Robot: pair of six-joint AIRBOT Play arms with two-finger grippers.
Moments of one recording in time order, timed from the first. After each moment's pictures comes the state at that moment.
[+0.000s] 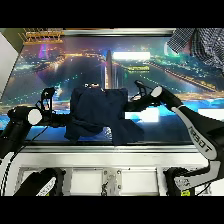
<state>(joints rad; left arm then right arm) -0.17 -0.89 0.77 1.49 -1.16 -1.80 0.27 -1.66 1.16 -0.85 0.92 1.26</state>
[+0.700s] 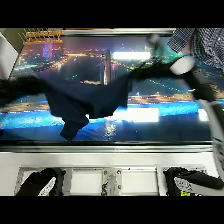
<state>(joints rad) -0.21 -0.76 1.36 1.62 -1.12 -1.76 0.21 -1.30 1.55 -0.93 0.93 1.25</state>
